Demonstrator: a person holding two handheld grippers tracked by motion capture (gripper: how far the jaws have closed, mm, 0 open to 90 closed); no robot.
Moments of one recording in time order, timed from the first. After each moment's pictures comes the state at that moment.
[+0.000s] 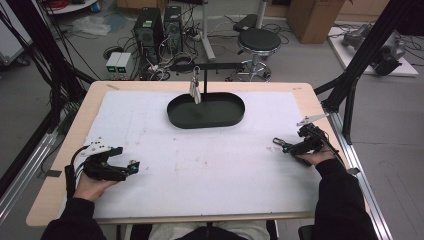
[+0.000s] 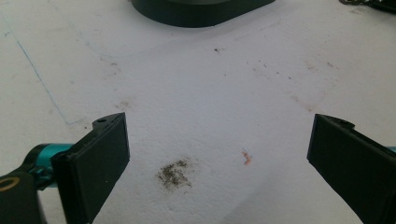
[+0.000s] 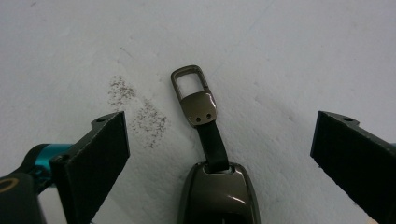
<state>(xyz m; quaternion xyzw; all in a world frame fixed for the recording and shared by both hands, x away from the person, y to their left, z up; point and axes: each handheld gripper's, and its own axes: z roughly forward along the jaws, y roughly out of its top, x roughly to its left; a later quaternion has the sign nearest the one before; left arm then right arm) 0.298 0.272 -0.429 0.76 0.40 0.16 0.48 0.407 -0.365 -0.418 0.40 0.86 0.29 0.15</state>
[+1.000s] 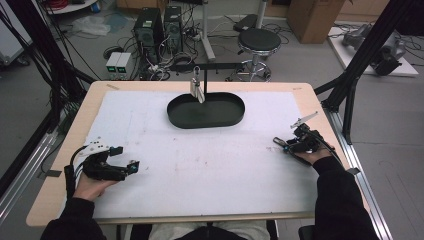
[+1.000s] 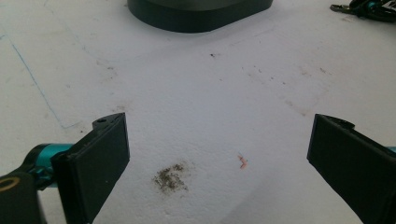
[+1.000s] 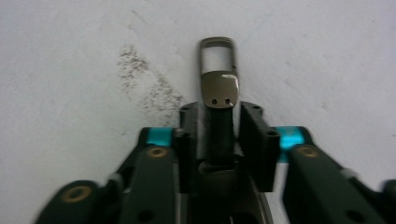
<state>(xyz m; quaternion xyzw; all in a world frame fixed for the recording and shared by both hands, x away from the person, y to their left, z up) 0.299 0.274 -0.428 0.76 0.40 0.15 0.49 0.413 -0.355 -0.424 0.38 0.89 0.23 0.10</state>
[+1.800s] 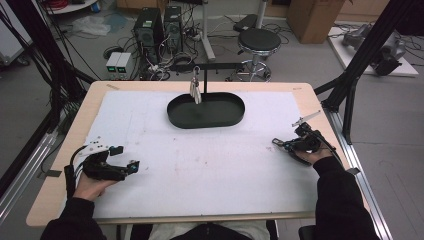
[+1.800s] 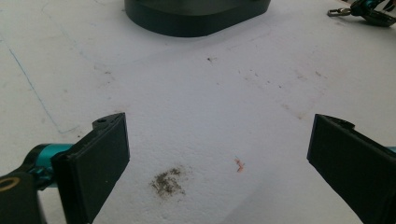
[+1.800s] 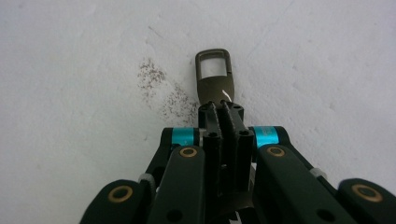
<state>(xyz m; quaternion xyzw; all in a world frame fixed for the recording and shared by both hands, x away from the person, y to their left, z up) 0.299 0.273 -0.427 0.76 0.39 0.15 0.50 0.408 -0.354 -0.415 0.40 0.87 0.26 0.09</state>
